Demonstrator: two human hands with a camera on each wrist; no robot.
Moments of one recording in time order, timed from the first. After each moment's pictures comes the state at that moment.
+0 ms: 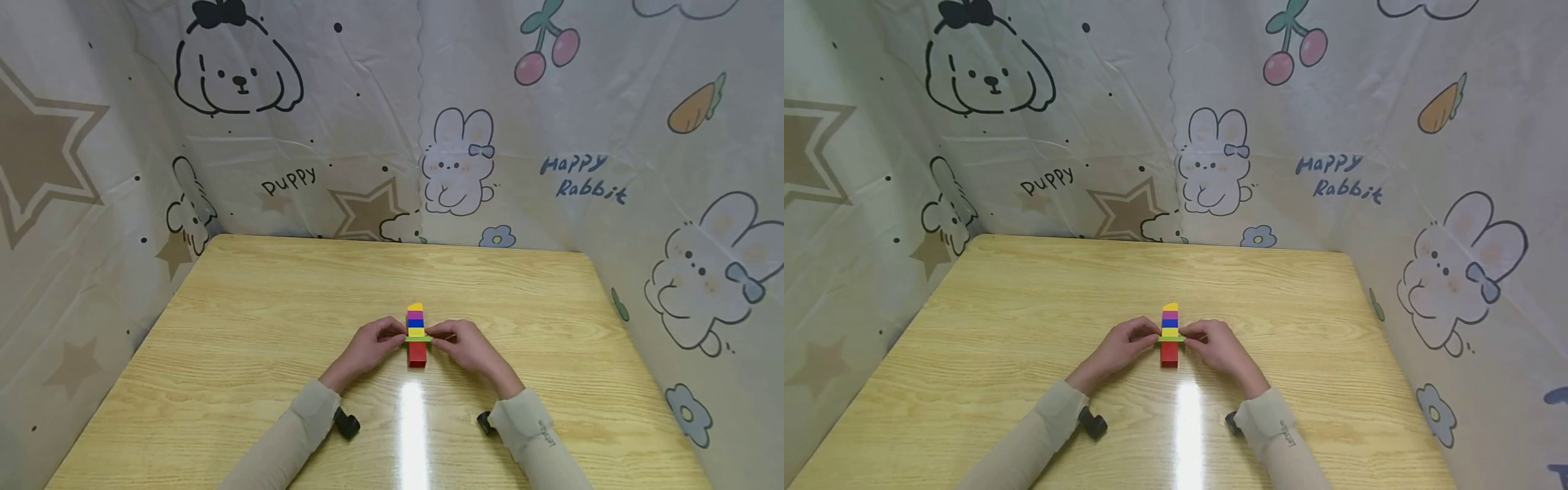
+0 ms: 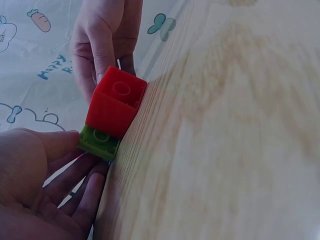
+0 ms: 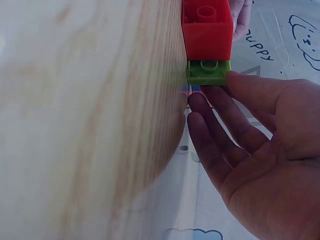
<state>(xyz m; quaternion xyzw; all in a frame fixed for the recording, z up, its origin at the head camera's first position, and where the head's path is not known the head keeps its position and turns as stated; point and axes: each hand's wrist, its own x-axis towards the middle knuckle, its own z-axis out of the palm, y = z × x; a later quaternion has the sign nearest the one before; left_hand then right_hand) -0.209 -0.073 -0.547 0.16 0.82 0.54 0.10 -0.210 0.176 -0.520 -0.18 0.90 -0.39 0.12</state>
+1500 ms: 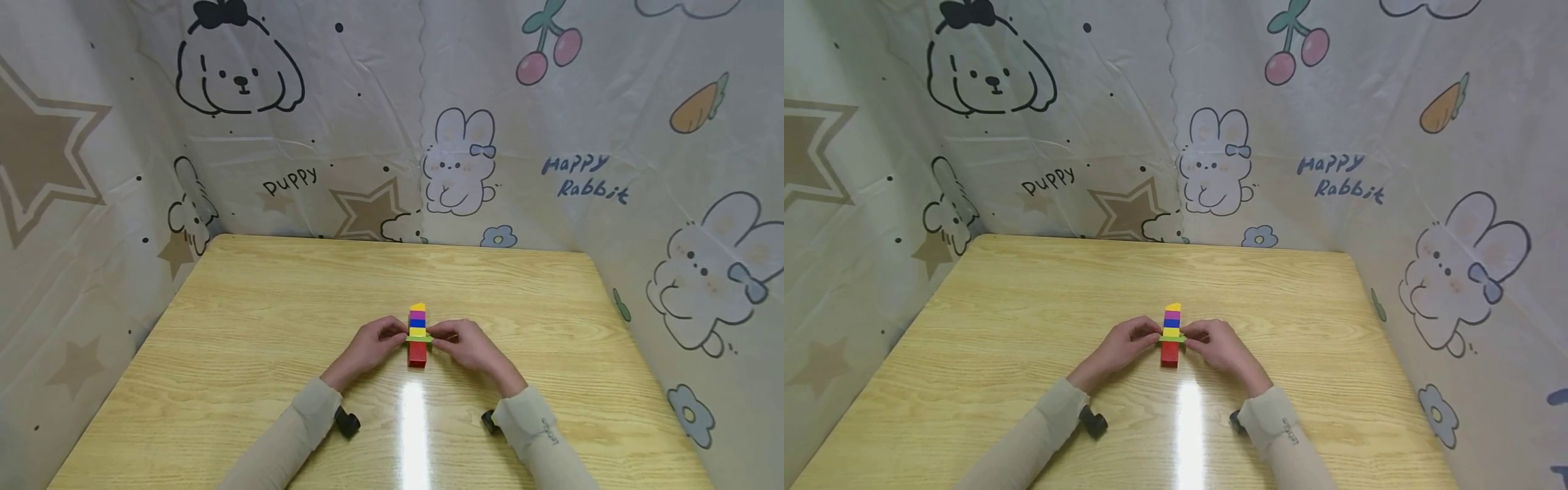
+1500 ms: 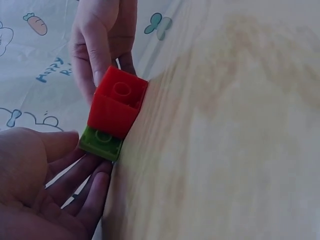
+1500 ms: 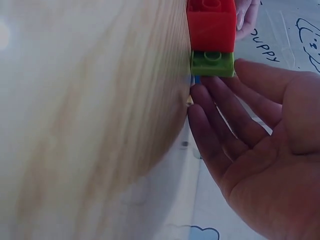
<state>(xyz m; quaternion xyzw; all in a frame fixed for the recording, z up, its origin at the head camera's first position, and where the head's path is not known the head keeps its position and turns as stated) -0.213 -0.074 -0.547 0.16 0.83 0.52 0.11 -0.210 0.177 -0.514 -0.17 0.89 -0.39 0.14</state>
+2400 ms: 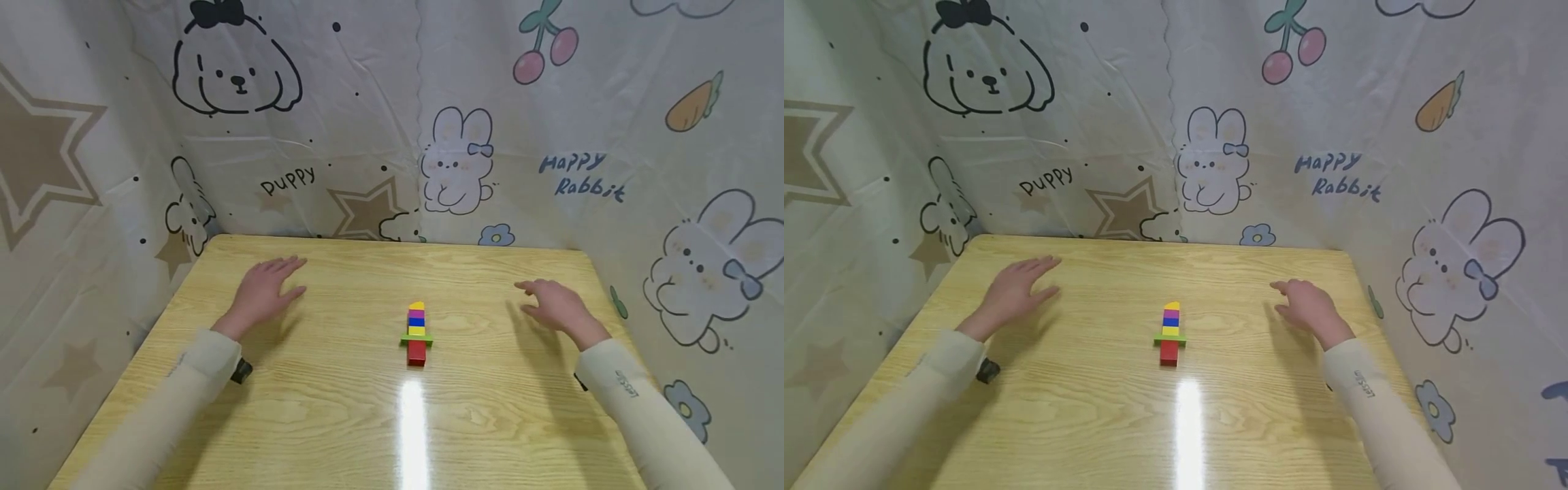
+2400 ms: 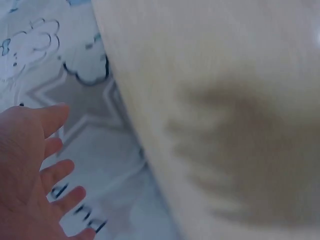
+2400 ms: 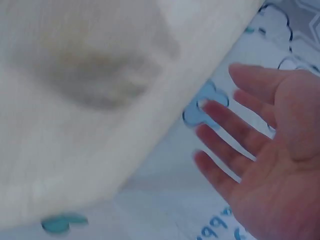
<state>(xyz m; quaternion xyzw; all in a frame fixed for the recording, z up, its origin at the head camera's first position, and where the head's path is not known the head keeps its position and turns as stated) -0.253 -0.252 -0.460 0.17 0.98 0.12 -0.05 -0.247 0.311 -0.444 -0.15 0.98 -0.07 0.08</state>
